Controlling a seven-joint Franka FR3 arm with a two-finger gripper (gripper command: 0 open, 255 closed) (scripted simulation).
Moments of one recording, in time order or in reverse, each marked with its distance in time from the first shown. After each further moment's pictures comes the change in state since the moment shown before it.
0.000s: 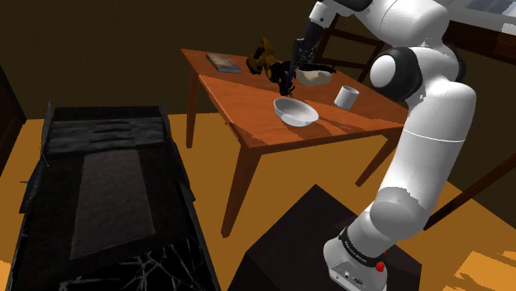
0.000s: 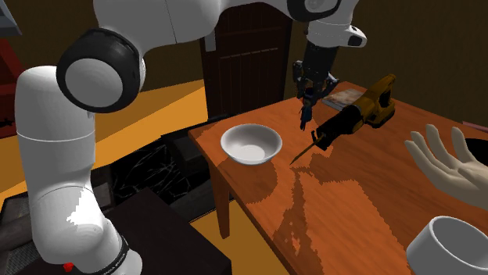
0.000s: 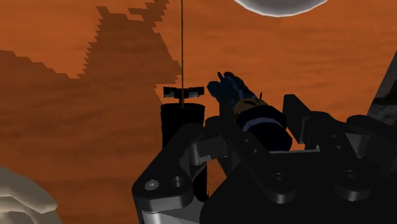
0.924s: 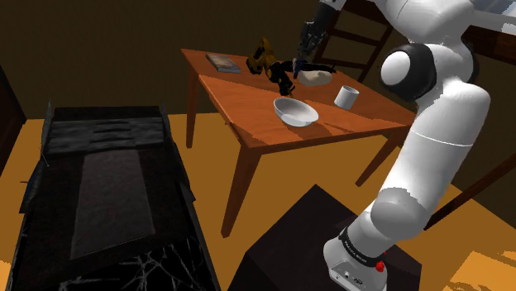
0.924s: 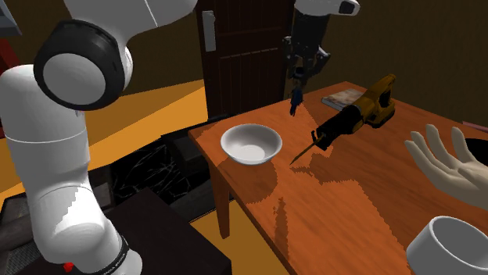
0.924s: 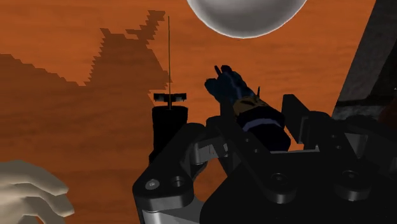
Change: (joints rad) arm 0.024 -0.075 -0.004 0.070 -0.025 -0.133 0.048
